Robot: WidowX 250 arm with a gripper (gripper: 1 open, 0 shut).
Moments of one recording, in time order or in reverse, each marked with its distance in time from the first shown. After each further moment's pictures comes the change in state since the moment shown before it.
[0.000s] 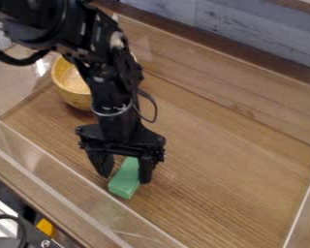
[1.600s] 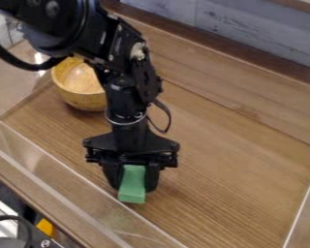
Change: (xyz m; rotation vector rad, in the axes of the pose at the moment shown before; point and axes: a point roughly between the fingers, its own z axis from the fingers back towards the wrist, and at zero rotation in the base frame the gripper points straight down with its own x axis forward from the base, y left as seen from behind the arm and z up) arm -0.010 -0.010 0.000 0.044 0.030 0.173
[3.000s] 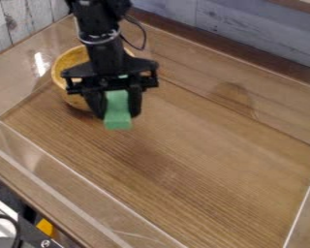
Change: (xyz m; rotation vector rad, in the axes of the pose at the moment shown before) arm 0.059 0.033 0.061 -0.059 -0.122 0.157
